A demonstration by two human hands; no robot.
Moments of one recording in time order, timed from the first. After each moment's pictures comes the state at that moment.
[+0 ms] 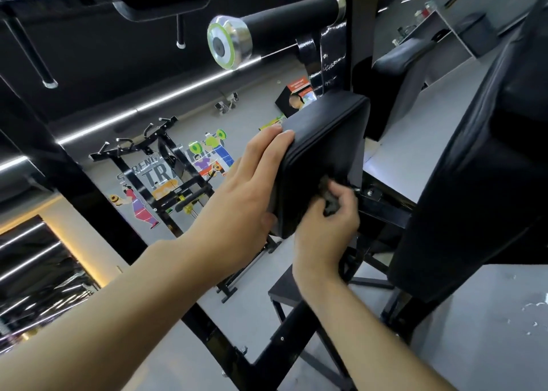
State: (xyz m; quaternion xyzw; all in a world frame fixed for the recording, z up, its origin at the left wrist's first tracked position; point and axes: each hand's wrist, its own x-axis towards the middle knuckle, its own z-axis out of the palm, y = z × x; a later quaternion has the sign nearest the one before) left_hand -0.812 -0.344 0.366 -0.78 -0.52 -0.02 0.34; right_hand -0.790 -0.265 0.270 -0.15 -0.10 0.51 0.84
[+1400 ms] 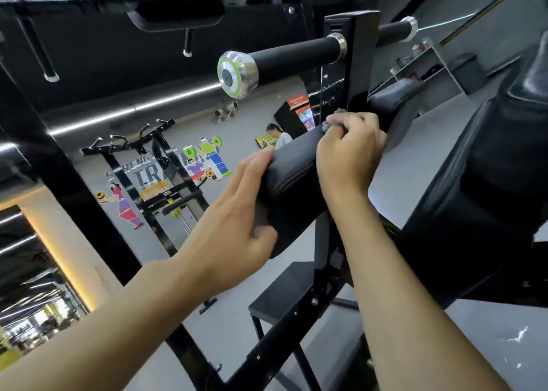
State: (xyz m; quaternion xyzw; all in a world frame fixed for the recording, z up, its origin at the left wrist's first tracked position) left_hand -0.810 -0.342 0.360 -0.80 -0.52 -0.15 0.27; right_hand -0.690 -0.208 0.336 -0.32 -0.31 0.26 0.85
